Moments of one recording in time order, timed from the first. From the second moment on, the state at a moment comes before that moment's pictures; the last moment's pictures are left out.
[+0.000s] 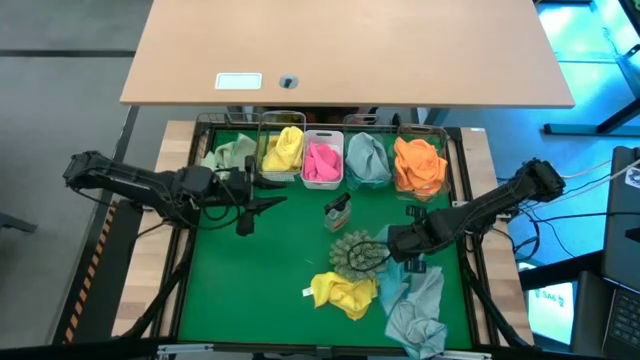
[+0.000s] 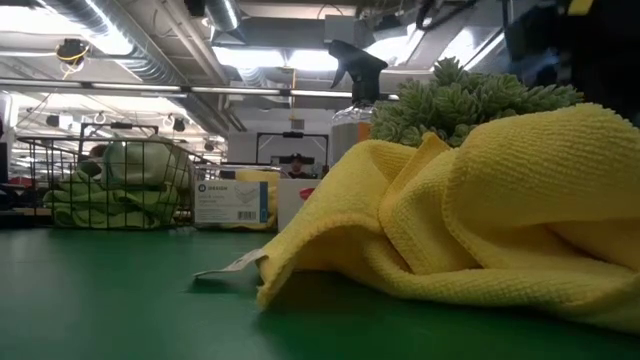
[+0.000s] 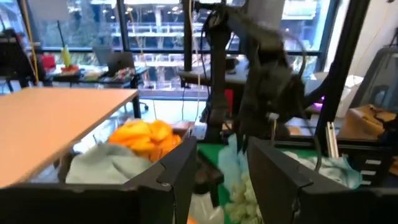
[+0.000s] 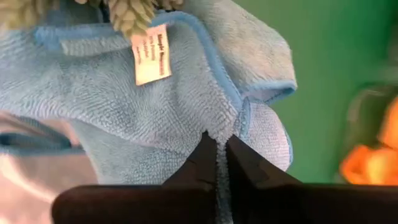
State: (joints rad) left arm -0.15 0.91 0.69 0.20 -0.27 -0.03; right arm 0.44 1.42 1.03 -1.13 0.13 0.50
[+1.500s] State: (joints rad) left arm -0.12 0.90 0.38 0.53 -0.28 -0.08; right arm -0.48 1.33 1.39 -0.88 0.19 -0.19
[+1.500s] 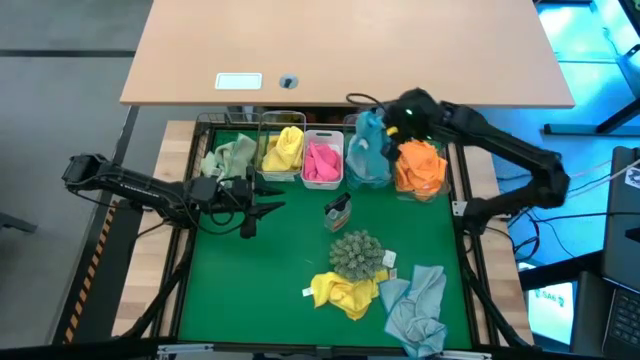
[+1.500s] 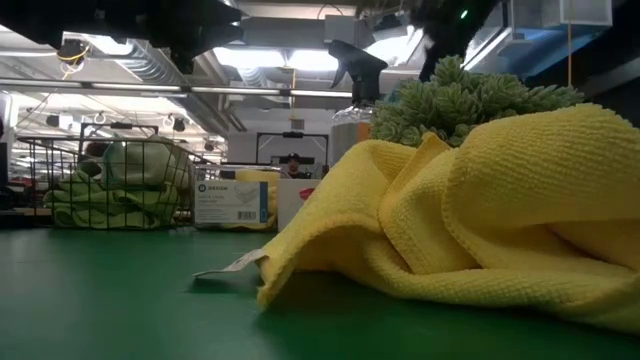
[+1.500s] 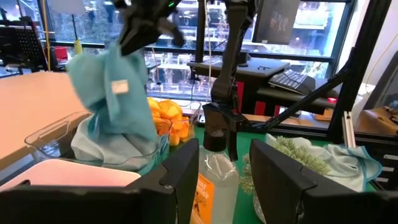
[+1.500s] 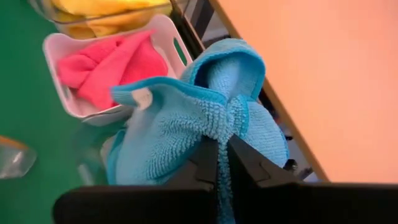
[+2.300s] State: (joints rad) left arm -0.12 0.90 0.38 0.52 -0.28 -0.08; right arm -0.64 1.86 1.39 -0.81 0.04 -0.19
